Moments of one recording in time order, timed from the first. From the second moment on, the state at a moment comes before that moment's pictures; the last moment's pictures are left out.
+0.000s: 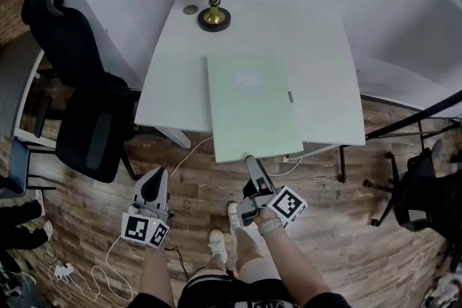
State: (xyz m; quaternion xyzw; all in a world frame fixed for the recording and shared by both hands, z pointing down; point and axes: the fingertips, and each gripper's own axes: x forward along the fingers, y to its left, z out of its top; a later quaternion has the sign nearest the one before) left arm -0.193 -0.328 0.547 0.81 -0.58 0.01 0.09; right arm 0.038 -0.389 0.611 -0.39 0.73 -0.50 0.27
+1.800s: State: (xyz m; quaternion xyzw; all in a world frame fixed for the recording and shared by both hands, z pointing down) left arm -0.211 -0.360 0.577 0.80 -0.59 0.01 0.12; right arm 0.024 -0.433 0.651 -0.35 0.64 -0.59 0.34
